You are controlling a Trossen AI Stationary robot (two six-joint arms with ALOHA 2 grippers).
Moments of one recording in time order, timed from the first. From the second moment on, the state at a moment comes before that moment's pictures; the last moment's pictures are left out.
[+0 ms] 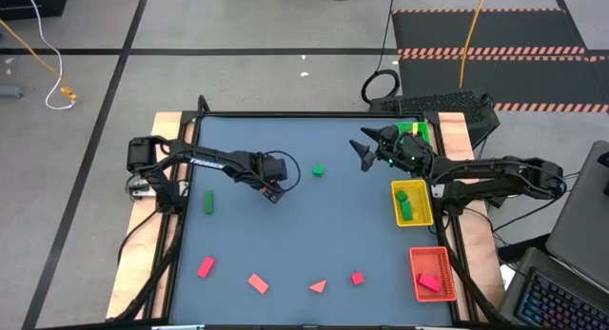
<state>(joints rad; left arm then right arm) 0.17 1.72 0.94 -0.62 -0.18 -0.65 -0.38 1.08 0.32 0.67 0.24 0.25</state>
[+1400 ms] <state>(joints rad) 0.05 1.71 1.08 0.03 -0.20 0.11 -0.37 1.08 0.32 0.61 -0.16 0.40</state>
